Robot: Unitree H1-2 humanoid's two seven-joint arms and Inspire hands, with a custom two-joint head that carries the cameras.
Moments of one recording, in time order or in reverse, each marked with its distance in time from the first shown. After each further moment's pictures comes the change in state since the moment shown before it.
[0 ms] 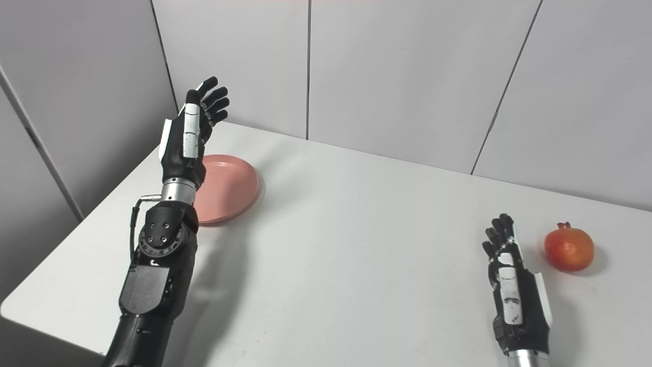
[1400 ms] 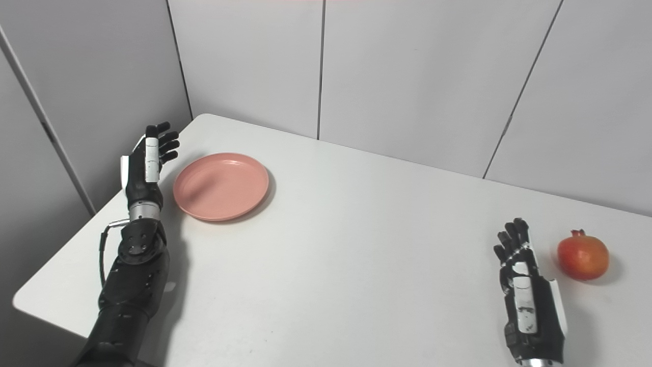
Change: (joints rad) left arm -0.002 0.104 0.096 0.435 -0.011 -0.196 0.103; right arm 0.001 -0.004 -0.013 0.001 0.042 -0.014 0.039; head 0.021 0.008
